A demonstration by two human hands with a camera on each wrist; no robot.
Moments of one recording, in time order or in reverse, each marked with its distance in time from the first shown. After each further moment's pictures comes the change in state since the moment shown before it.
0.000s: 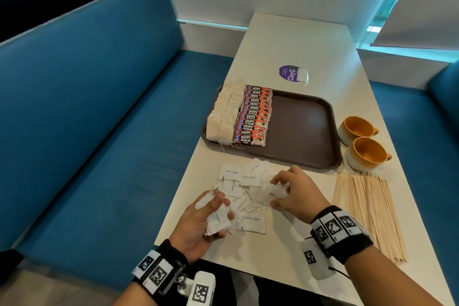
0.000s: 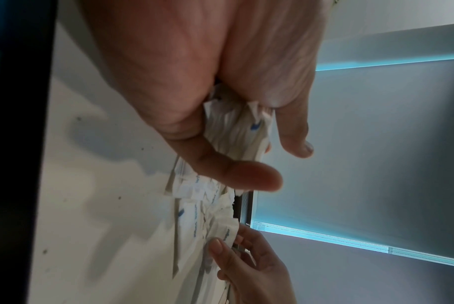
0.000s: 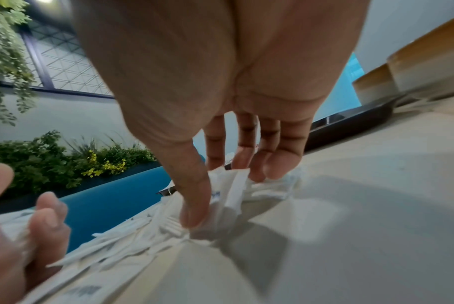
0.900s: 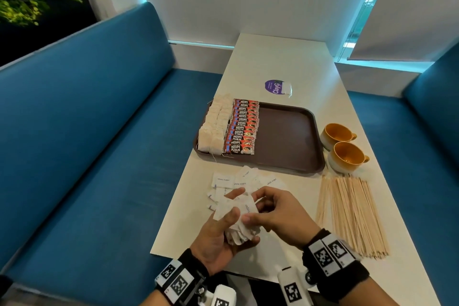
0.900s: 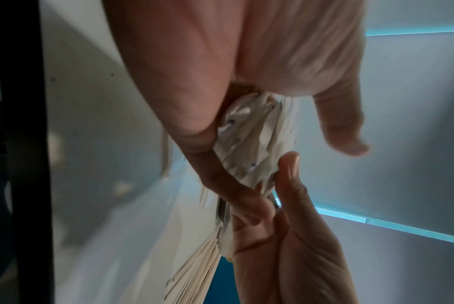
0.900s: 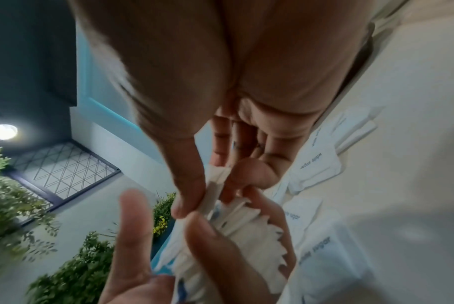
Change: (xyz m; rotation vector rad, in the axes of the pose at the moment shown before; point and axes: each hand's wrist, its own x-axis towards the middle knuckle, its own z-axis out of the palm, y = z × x) left_hand -0.013 -0.024 0.048 -0.098 -0.272 -0.045; right_hand -0.062 -0.041 -0.004 0.879 -0.125 -0.017
